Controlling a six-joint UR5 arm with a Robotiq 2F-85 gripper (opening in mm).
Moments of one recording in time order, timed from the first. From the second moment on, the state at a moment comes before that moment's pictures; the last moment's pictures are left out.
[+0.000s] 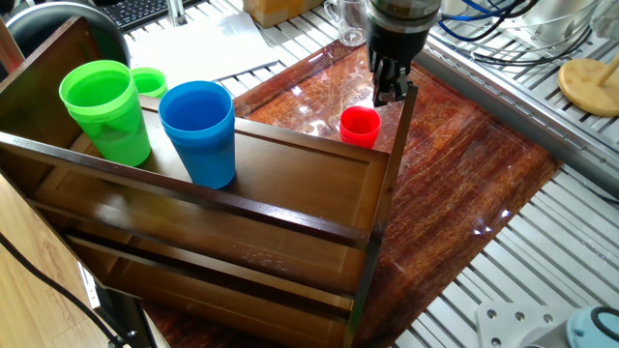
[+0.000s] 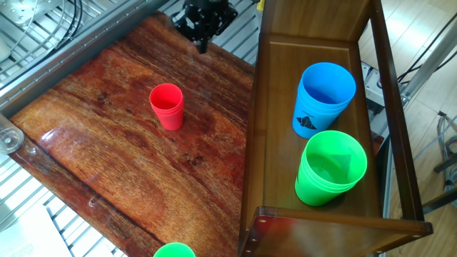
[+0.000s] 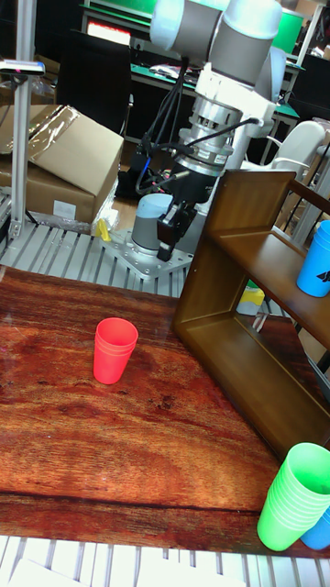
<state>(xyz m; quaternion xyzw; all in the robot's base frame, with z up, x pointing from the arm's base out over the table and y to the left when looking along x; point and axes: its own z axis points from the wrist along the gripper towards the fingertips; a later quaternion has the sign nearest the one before) 0.433 -0.012 0.242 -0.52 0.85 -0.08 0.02</state>
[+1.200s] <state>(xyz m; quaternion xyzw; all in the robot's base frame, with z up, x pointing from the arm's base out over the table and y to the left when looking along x) 0.452 0.028 0.269 -0.48 0.87 -0.04 0.07</state>
